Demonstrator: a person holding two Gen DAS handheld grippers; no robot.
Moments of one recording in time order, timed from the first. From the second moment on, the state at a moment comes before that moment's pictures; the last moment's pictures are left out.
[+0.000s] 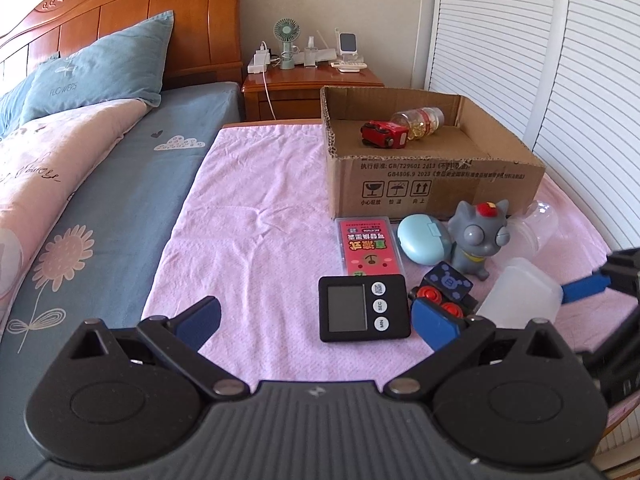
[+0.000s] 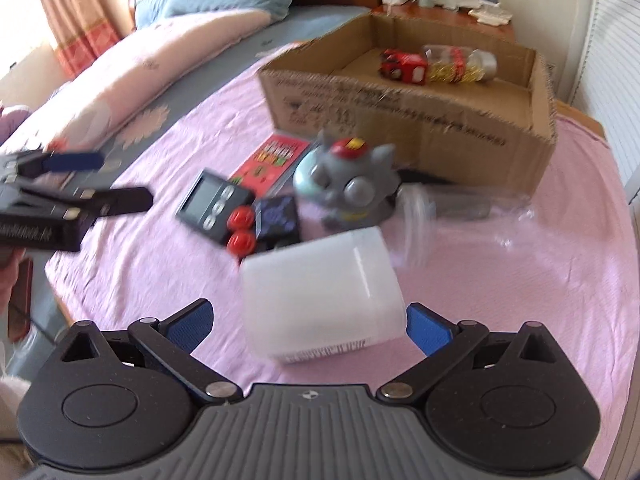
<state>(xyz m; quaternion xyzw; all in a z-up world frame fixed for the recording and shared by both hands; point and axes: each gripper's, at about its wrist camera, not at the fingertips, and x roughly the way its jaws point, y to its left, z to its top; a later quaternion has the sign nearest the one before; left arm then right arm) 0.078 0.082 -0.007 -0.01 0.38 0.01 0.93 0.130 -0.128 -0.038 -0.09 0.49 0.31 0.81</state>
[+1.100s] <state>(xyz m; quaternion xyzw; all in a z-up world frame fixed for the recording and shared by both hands) 0.123 0.066 -0.066 0.00 0.43 -0.02 0.90 0.125 -0.133 -0.066 -0.12 0.46 0.19 0.86</state>
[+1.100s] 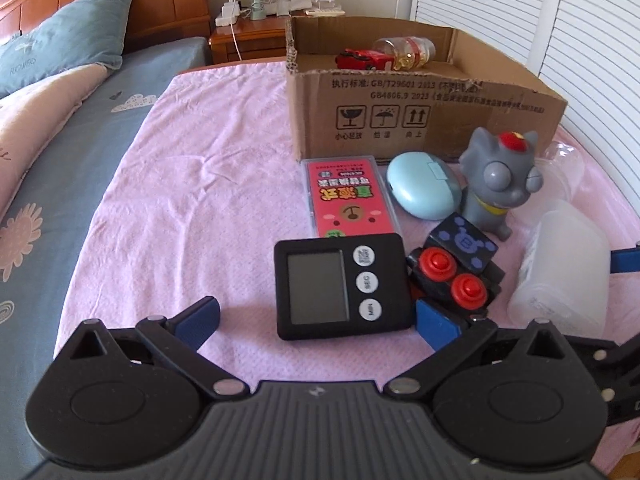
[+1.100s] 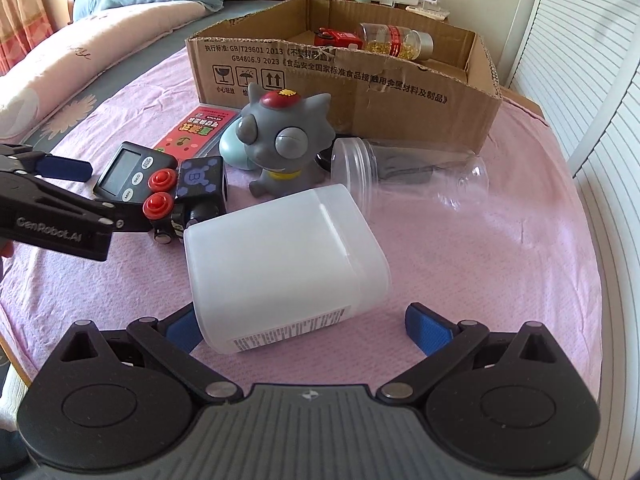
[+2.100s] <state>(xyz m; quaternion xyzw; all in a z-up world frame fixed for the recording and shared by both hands) 0.115 0.082 -0.067 0.00 0.37 -0.02 0.93 0.120 -0.135 -0.066 -0.12 0.45 0.20 0.86</state>
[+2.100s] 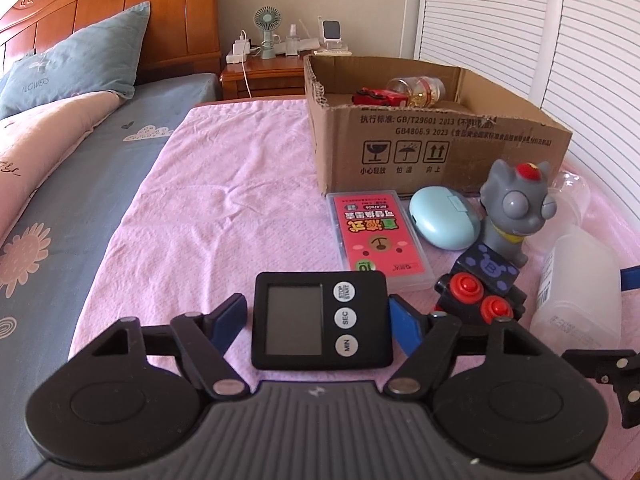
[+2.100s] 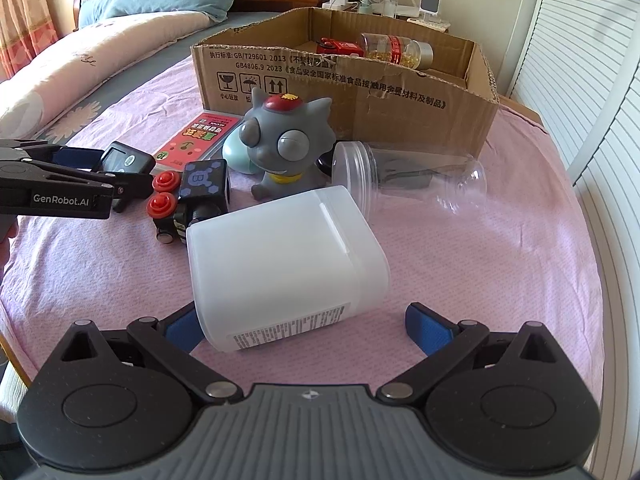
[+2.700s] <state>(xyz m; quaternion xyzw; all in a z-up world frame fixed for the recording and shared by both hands) 0.079 0.083 -0.064 0.02 0.39 -0.07 0.92 0.126 -0.128 -0.064 -0.14 0.45 0.23 0.85</state>
